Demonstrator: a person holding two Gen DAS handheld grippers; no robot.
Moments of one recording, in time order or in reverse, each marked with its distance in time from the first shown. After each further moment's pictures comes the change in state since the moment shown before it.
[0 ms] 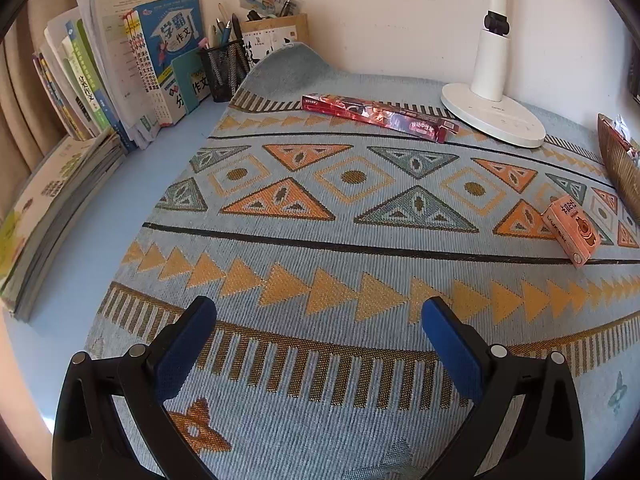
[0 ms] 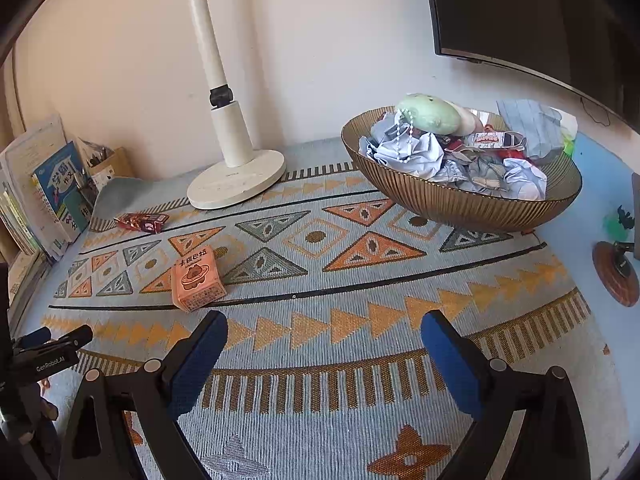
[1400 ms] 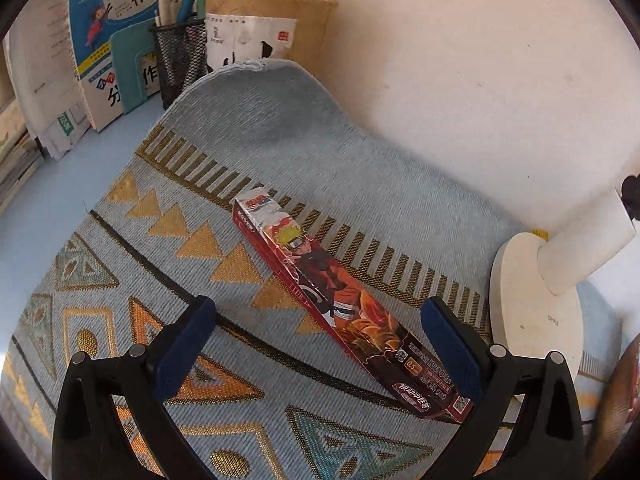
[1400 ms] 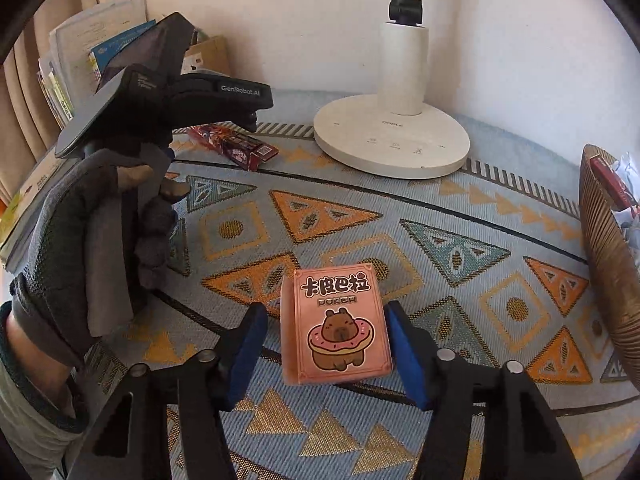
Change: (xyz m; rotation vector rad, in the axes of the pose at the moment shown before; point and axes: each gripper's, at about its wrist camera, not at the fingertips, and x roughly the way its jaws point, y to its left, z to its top) left arm 0.126 -0.047 0.162 -0.355 0.068 -0.047; right arm 0.102 0.111 0.032 -0.384 0.231 0.229
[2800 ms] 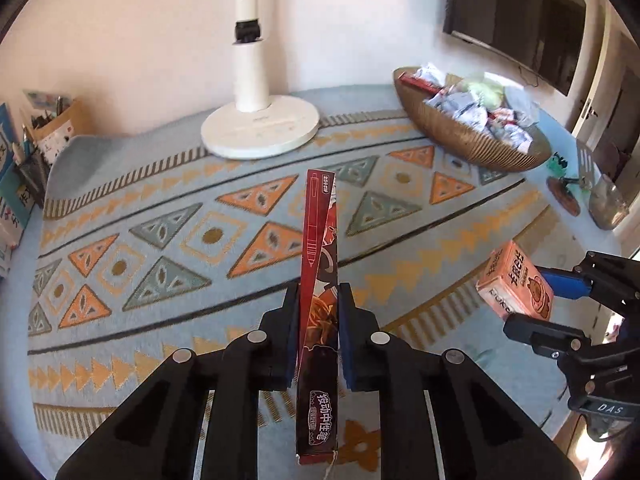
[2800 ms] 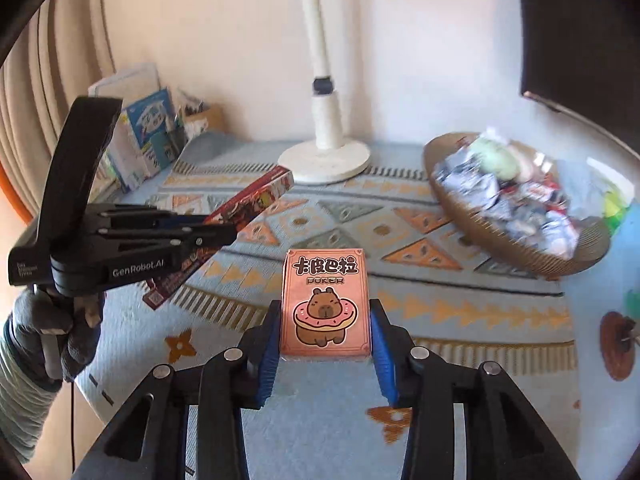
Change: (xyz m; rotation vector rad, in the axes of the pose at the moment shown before) left arm -0.170 -0.042 -0.163 0.757 0.001 -0.455; right arm -0.177 -0.066 -0.093 0.124 -0.205 -0.038
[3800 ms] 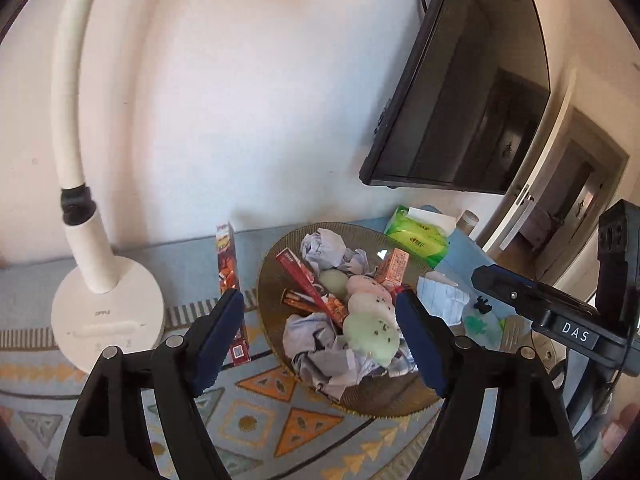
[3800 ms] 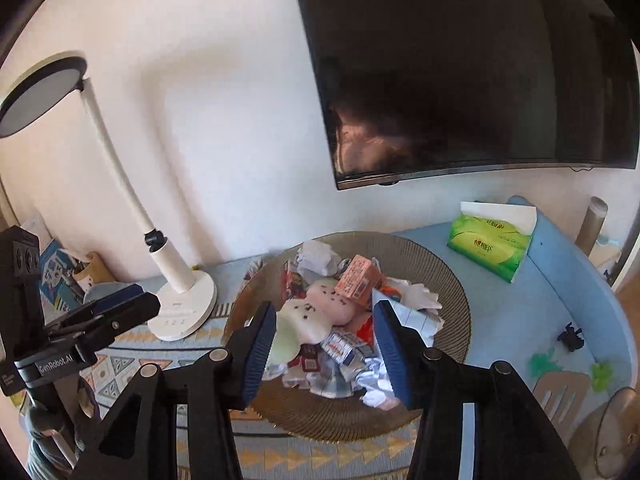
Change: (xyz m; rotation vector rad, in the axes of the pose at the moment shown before) left arm 0.033 -0.062 0.169 -0.090 -0.227 -0.289; right arm -0.024 -0.139 0.113 0.262 -0.113 -0.216
